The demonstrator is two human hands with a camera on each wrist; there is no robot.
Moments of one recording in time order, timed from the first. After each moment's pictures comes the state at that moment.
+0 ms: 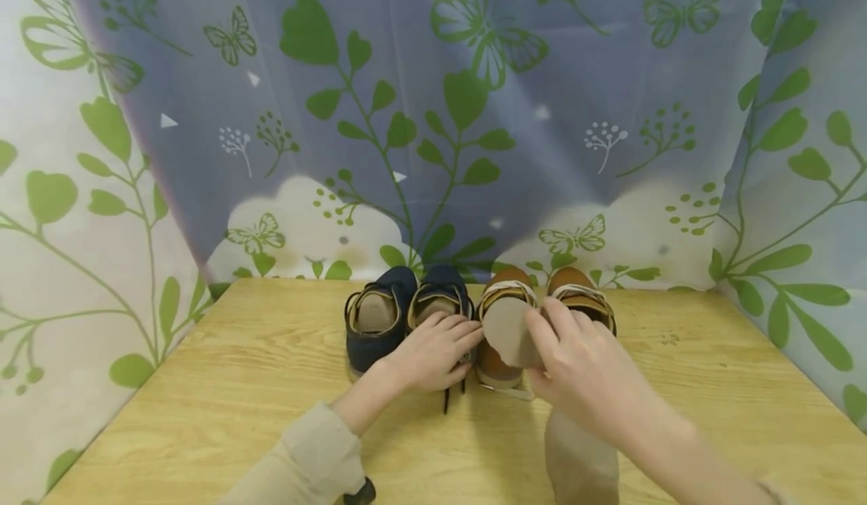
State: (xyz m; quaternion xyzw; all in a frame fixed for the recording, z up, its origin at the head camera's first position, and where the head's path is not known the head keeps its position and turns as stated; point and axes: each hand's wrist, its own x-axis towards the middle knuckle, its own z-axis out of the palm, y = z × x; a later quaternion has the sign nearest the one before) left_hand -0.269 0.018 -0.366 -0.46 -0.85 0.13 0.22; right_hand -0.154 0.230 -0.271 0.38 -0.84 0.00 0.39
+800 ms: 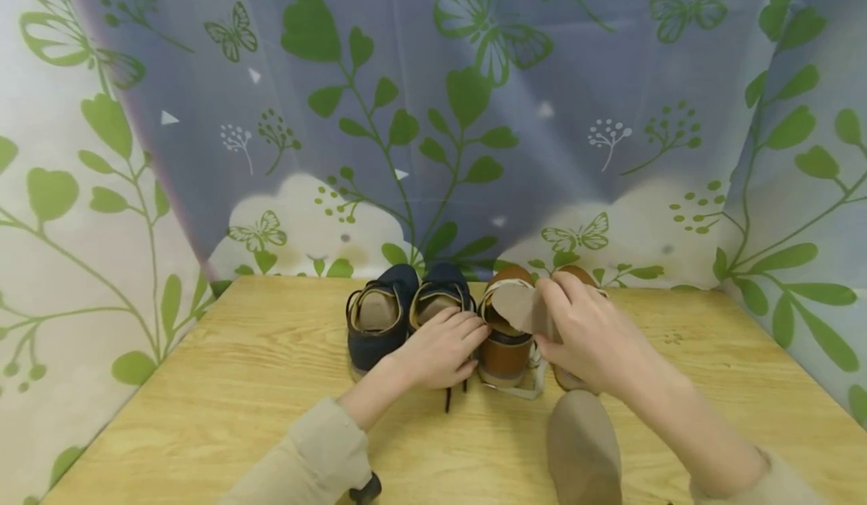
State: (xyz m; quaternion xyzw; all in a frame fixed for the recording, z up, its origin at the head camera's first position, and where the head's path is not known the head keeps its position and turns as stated) left_hand -0.273 0.025 -0.366 -0.47 -0.83 0.14 0.26; right_hand -0.182 0.242 -0.264 0.32 -0.90 0.04 0.30
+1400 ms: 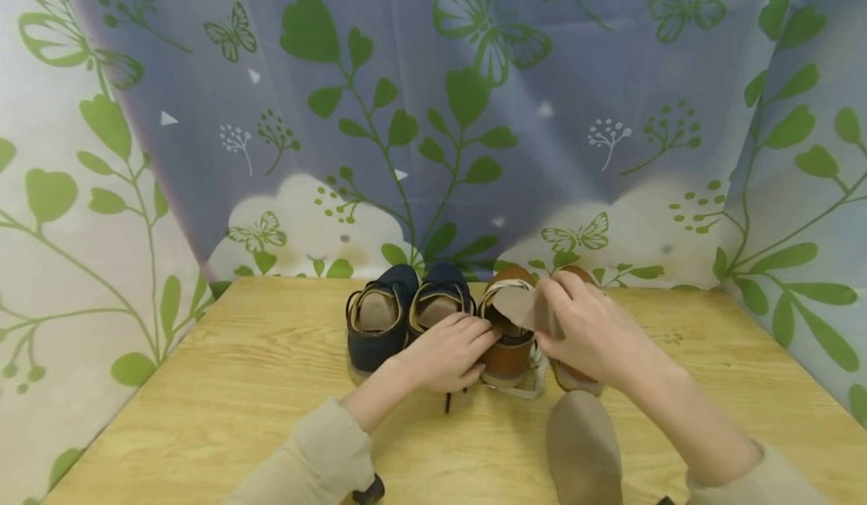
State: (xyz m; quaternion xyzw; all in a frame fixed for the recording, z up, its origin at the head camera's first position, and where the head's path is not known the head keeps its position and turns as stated) left_hand -0.270 0.030 -0.366 -0.51 -0.81 0.14 0.28; right_hand -0.189 0.246 -0.266 0.29 -0.92 0.05 0.25
